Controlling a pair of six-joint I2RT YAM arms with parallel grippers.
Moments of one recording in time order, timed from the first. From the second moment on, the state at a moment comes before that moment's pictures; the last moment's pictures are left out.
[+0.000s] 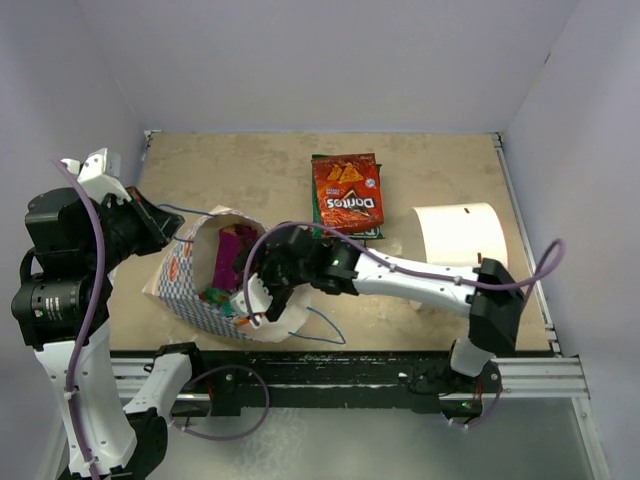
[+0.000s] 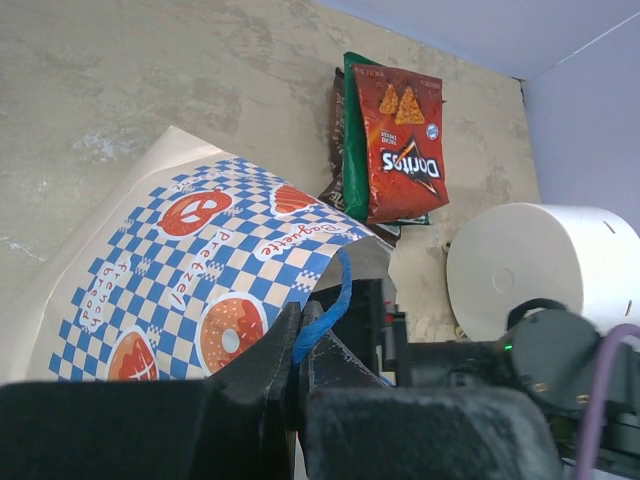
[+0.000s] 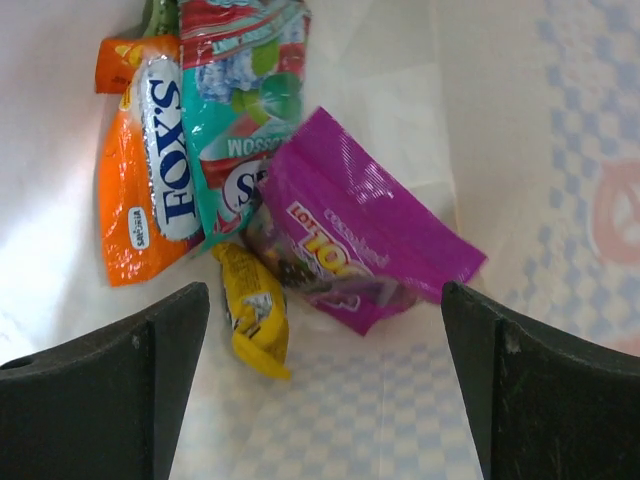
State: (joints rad) left arm 0.13 0.89 1.64 -1.20 0.37 -0.38; right arm 1.16 1.65 1.37 -0.32 -0.30 -1.19
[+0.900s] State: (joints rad) left arm 0.13 0.93 1.66 -1.33 0.46 -0.35; right arm 1.21 2.15 1.79 -0.38 -0.04 -1.45
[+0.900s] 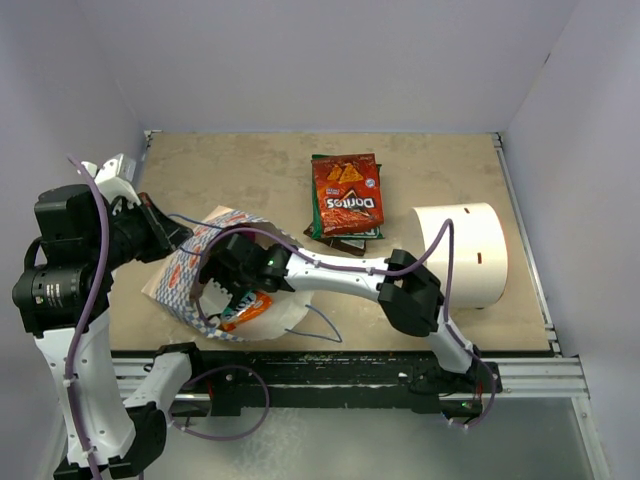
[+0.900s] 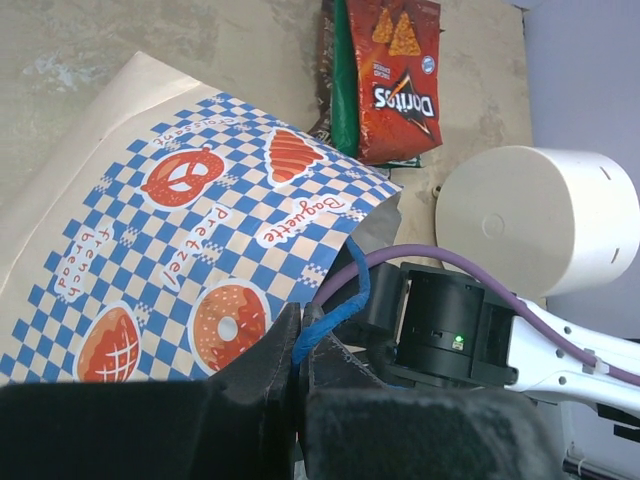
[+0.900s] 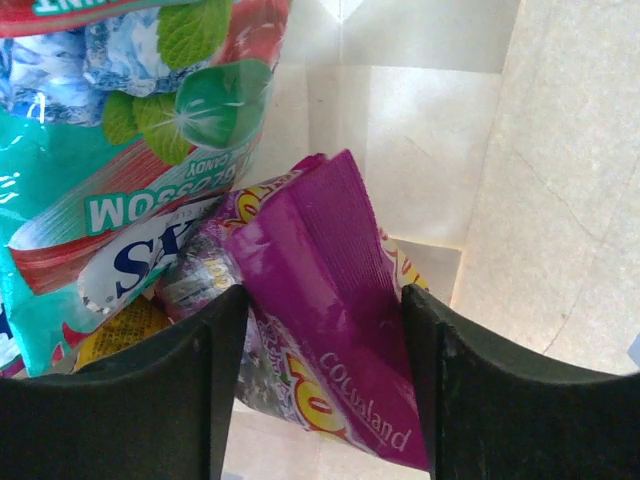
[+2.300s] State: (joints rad) left arm 0.13 0.89 1.62 -1.30 0.16 -0.46; right arm 1.20 1.78 1.59 -0.18 -0.04 -0.79
